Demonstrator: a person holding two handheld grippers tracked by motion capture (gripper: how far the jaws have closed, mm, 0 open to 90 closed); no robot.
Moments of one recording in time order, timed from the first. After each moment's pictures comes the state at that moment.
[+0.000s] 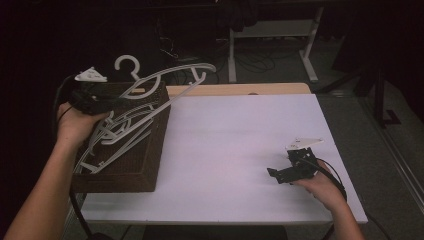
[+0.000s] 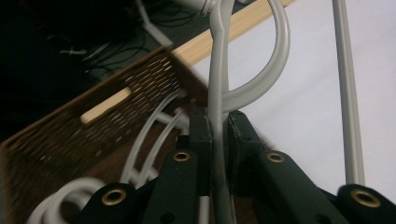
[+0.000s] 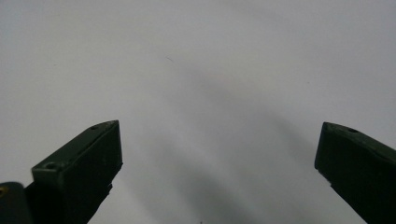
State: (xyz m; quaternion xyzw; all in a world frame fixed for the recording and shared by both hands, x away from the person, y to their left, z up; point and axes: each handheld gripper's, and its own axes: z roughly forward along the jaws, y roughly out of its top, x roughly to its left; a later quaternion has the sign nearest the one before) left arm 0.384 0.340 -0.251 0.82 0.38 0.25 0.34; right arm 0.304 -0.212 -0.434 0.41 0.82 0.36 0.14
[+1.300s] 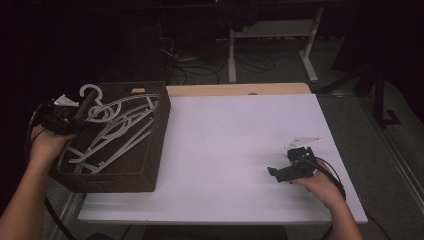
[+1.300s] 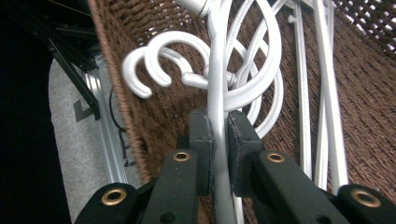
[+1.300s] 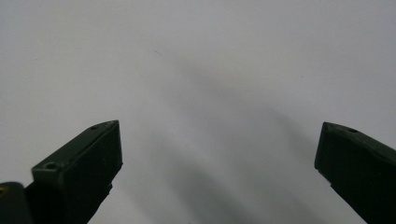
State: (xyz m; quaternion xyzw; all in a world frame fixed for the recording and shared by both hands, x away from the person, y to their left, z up) left arm 0.394 0.444 -0.333 0.82 0.47 0.26 0.22; right arm 0.310 -0.212 -0.438 0.42 0.83 0.34 0.15
